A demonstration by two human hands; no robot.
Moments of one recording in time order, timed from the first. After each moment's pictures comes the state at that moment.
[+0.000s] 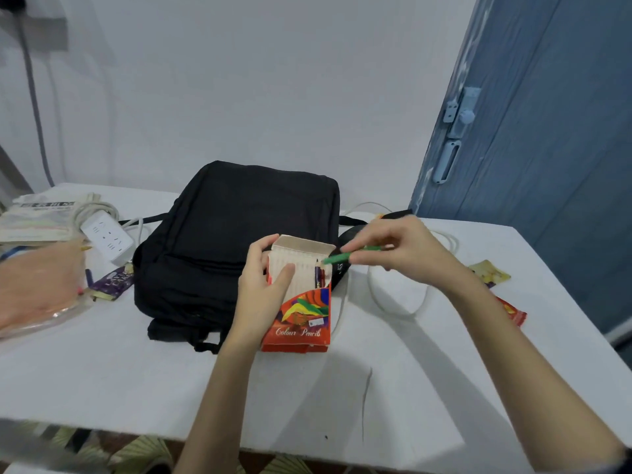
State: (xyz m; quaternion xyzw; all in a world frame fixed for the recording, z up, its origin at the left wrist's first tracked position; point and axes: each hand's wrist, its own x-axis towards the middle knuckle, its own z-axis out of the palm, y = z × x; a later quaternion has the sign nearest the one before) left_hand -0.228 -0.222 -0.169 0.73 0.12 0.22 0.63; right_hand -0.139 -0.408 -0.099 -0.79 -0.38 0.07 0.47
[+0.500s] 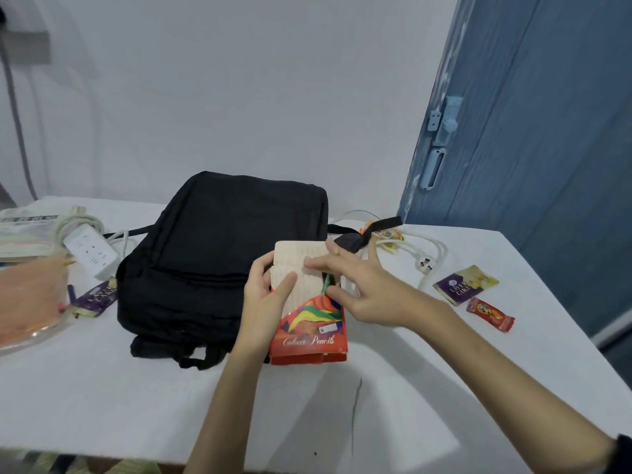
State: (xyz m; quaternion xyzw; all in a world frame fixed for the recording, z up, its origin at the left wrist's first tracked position) left_hand -0.216 -0.242 -0.171 0.64 0.12 0.18 0.74; right_hand -0.149 -0.396 -0.128 -0.86 -0.43 0.07 0.27
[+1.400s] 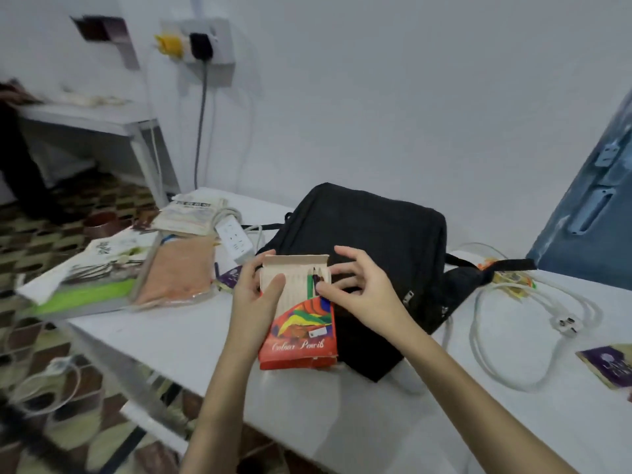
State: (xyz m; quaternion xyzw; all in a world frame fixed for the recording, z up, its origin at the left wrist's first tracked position) left_hand -0.293 -0.118 -0.157 0.64 0.22 0.35 0.65; right_hand -0.184 -0.249 -0.142 -0.72 -0.35 0.18 0.57
